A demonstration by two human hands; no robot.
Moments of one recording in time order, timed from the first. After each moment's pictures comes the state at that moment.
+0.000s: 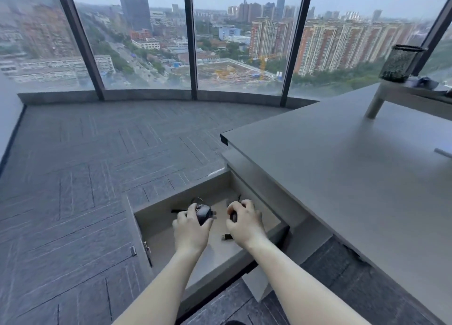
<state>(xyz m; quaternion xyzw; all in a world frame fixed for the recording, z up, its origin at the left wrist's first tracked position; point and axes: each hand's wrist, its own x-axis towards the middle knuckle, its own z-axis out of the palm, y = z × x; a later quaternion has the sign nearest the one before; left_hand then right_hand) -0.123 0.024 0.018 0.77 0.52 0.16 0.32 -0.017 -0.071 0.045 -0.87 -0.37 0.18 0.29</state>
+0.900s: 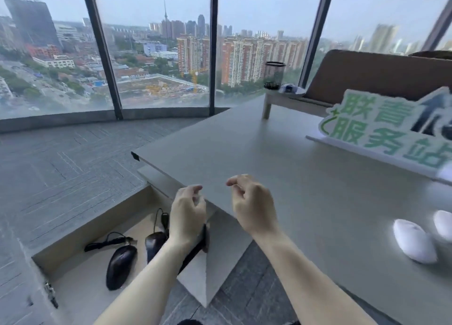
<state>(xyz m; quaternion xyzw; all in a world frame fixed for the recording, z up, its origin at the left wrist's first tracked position) -0.024 -0.115 0.115 0.82 0.26 0.29 0.41 0.035 -0.251 0.163 -0.85 -0.32 -0.11 0.41</state>
